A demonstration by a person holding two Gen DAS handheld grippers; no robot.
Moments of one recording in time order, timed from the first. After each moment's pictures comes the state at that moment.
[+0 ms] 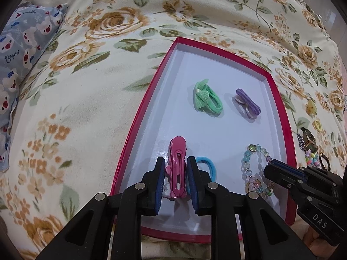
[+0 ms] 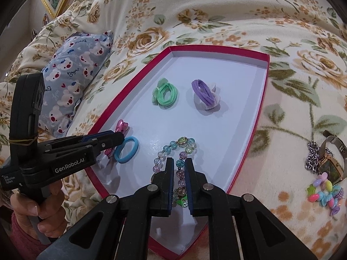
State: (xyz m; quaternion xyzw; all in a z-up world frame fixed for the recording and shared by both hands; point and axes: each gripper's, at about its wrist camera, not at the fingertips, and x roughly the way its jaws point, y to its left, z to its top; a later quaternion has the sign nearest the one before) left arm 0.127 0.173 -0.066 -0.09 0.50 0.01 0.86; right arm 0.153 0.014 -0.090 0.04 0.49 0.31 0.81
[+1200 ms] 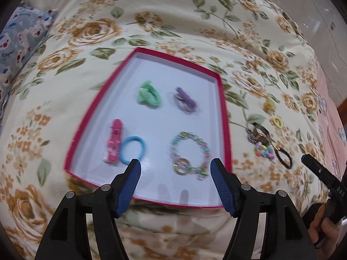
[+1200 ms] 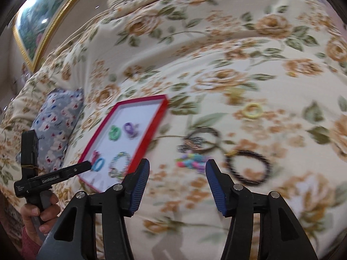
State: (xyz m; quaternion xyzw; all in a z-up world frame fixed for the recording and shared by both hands) left arm 0.071 0.130 -0.021 -0.13 0.47 -0.06 0.87; right arm 0.095 -0.177 -0.029 0.14 0.42 0.16 0.88
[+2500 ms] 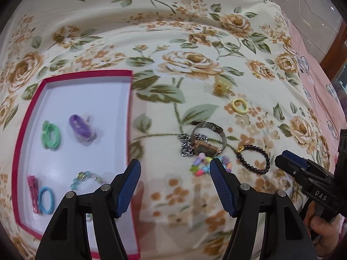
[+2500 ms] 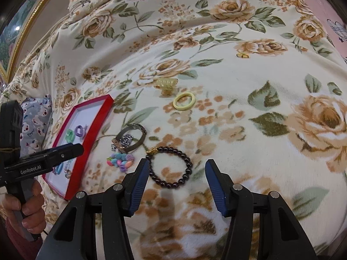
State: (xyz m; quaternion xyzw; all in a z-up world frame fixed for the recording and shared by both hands) left arm 0.161 -0.013 -0.036 -0.03 0.50 -0.15 0.85; right arm 0.123 -0.245 -0.068 0.13 0.46 0.10 0.87
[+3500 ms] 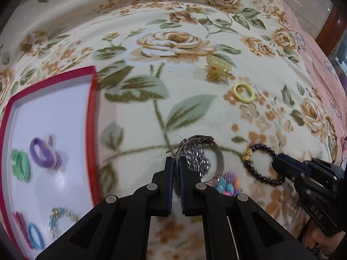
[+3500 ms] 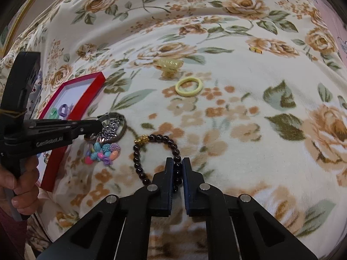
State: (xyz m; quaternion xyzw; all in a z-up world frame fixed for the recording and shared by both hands) left arm 0.215 -0.054 -0.085 0.02 0.53 -0.18 0.83; right arm 0.133 -0.215 -0.086 0.06 0.48 0.10 0.87
